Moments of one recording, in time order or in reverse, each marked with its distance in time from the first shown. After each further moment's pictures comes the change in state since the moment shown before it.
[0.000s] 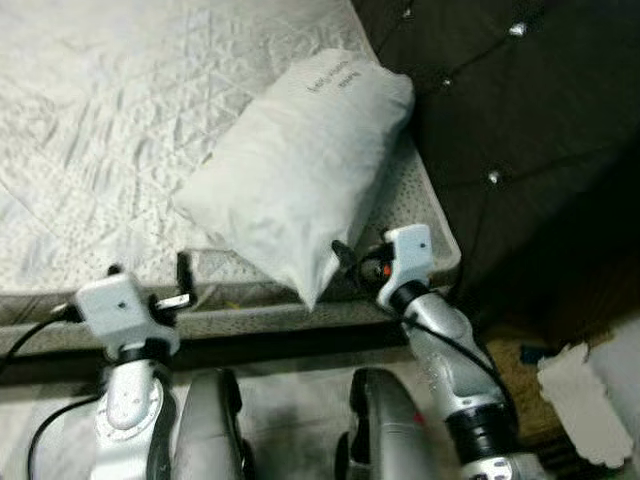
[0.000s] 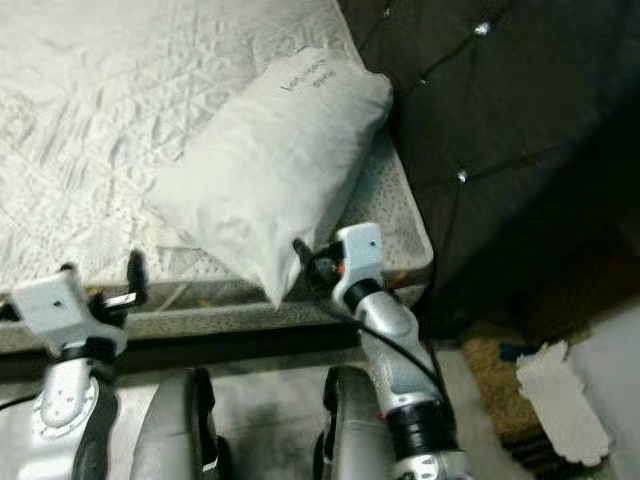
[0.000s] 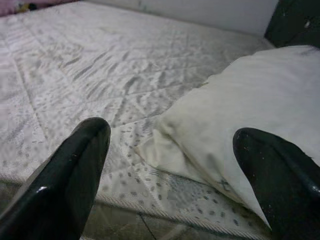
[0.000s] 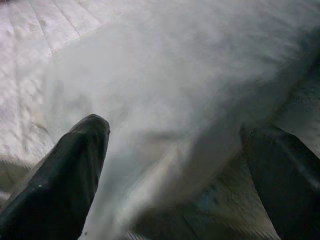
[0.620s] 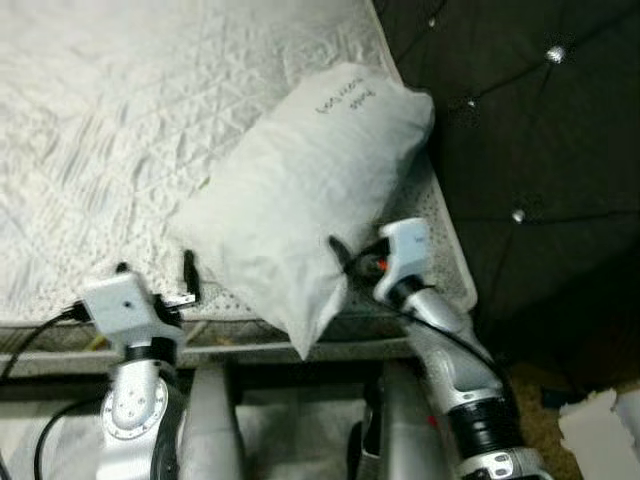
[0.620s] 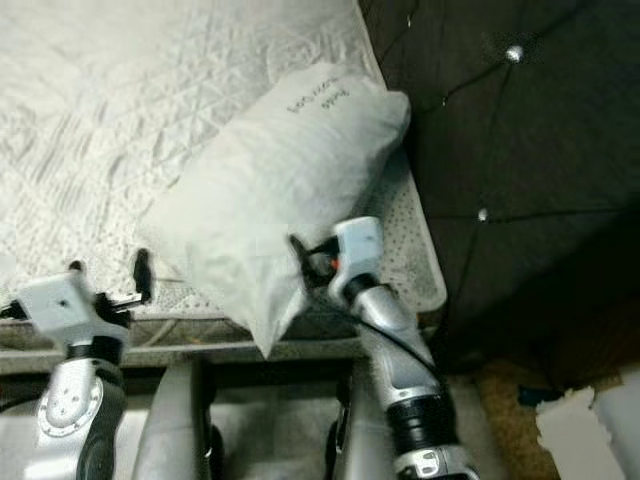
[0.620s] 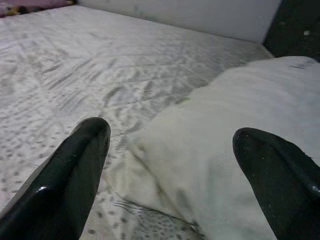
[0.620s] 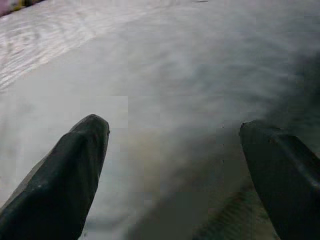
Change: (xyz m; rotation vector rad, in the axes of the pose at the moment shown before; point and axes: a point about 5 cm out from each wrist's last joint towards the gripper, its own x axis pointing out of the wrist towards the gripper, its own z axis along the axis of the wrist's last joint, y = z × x) left arm 0.002 -0.012 0.003 -0.024 -0.008 -0.049; right arm 0.000 -0.010 0.005 0.001 -0.008 -0.018
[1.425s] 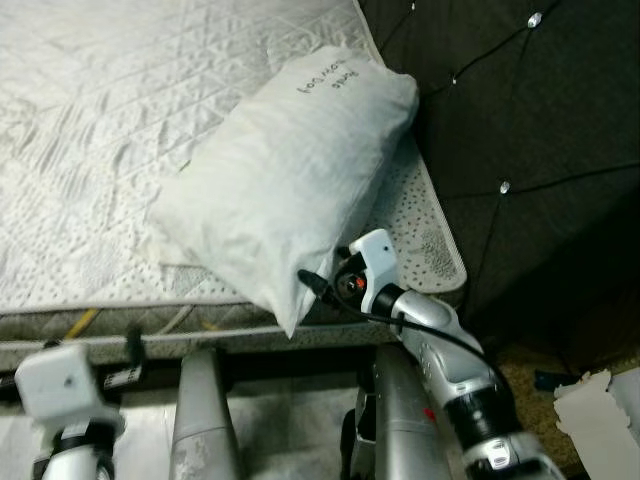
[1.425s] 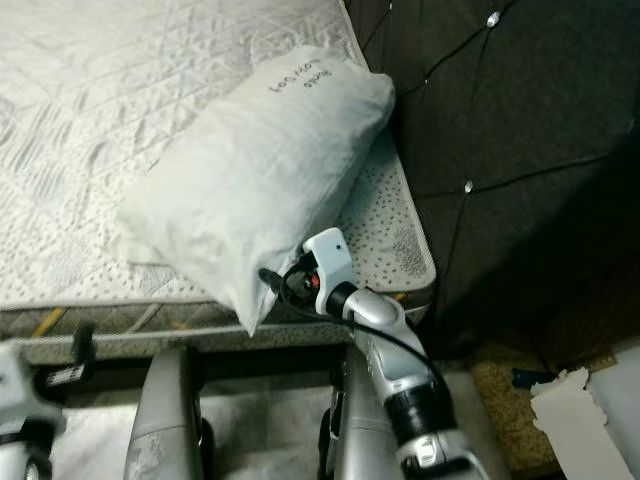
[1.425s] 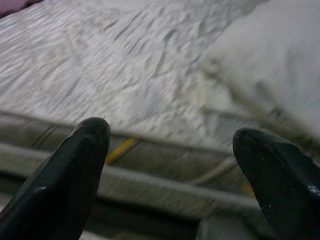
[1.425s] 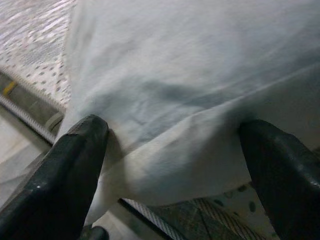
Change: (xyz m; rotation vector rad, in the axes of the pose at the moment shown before) left arm -0.073 0.055 -0.001 0.209 0.178 0.165; right arm 0.008 0.017 -0.013 -0.041 0.213 0.311
